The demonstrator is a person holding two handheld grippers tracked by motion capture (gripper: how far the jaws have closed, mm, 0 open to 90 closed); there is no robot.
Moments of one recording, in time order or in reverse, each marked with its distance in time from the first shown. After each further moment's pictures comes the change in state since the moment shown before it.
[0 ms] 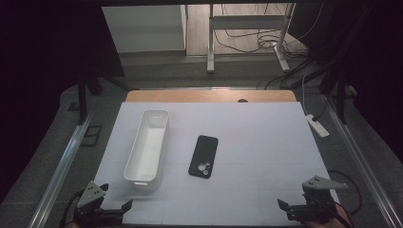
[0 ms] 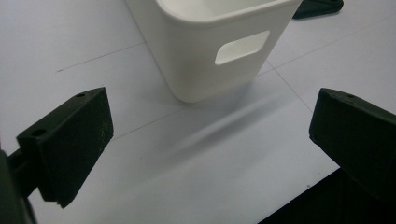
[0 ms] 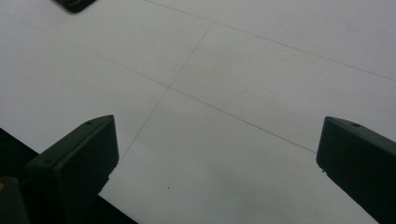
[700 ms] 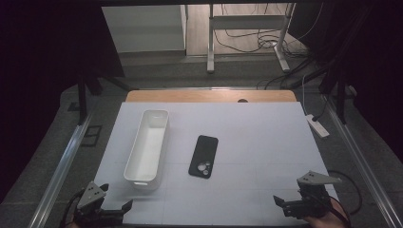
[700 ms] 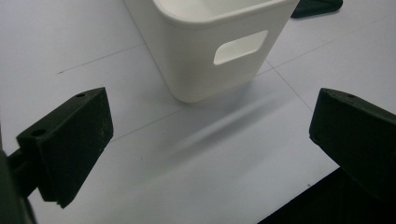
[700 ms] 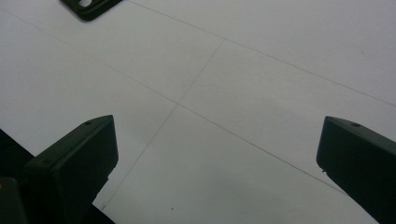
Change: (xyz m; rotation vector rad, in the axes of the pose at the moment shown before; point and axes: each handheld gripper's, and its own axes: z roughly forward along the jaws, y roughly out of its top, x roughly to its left) left arm -0.001 0.000 0.000 -0.002 0.000 0.009; right arm 0.002 0.013 0.007 -0.012 0.034 -0.049
